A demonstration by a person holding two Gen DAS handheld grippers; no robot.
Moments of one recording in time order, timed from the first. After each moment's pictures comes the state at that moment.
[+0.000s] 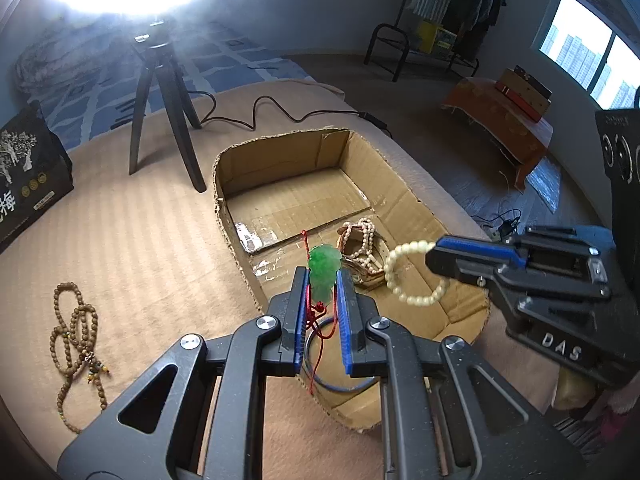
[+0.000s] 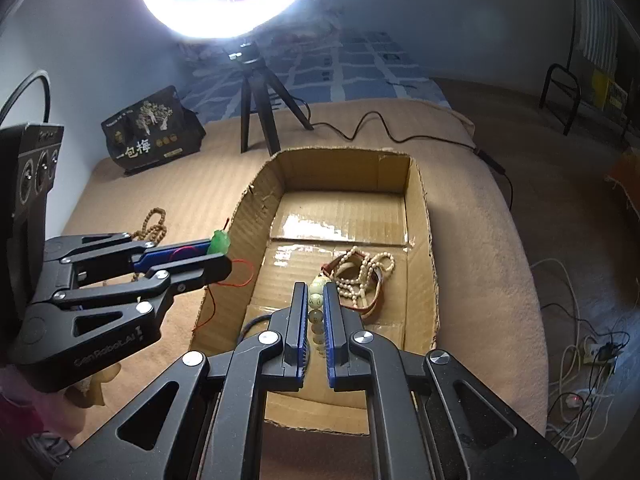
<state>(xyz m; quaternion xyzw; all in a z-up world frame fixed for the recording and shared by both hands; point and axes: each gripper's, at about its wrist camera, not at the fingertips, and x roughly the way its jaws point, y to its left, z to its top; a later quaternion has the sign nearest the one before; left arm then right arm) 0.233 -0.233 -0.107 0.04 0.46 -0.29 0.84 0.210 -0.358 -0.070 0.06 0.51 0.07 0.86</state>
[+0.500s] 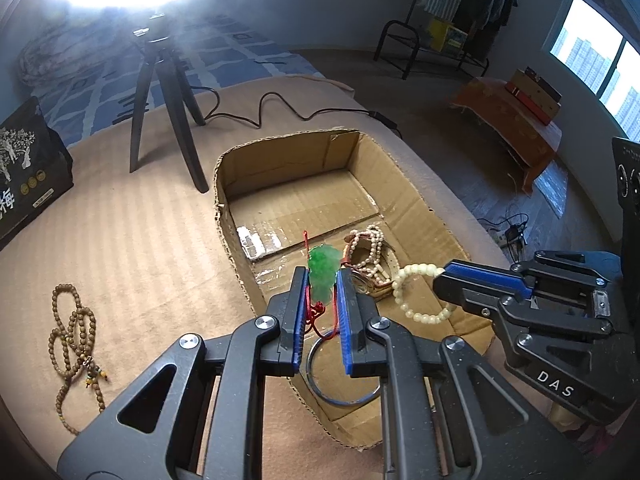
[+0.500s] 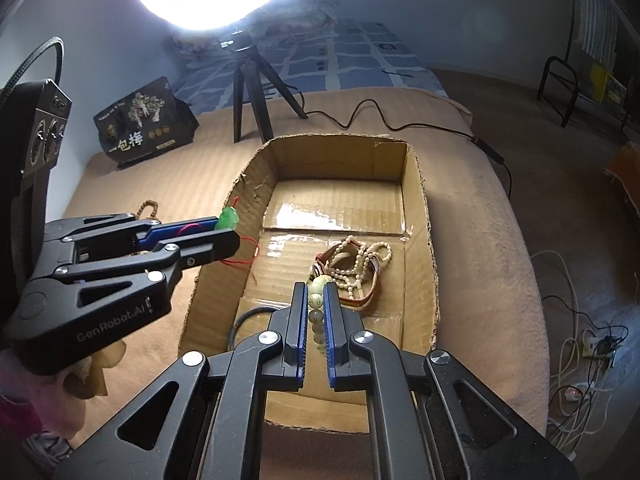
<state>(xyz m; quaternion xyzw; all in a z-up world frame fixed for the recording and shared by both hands) 0.245 -0.241 -0.110 0.04 0.47 -0.27 0.84 0.213 -0.360 -0.078 0.05 0.52 0.05 0.85</state>
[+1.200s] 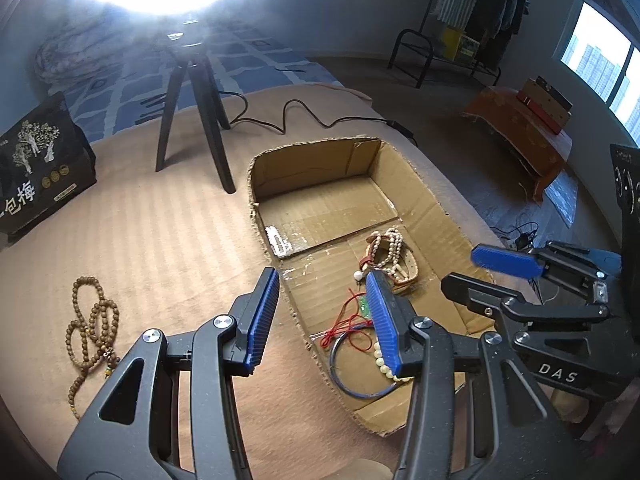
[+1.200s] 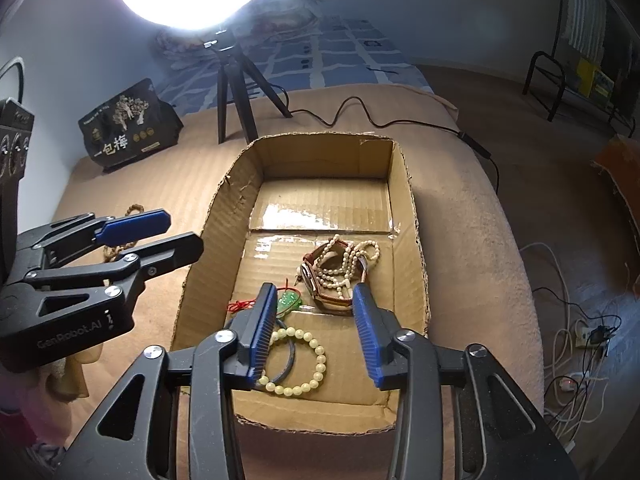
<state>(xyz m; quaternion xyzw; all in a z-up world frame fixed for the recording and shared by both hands) 0.239 -0.218 -0.102 0.04 0.46 -0.25 0.85 0.215 -0.357 -0.076 0.06 0.52 0.03 0.85</state>
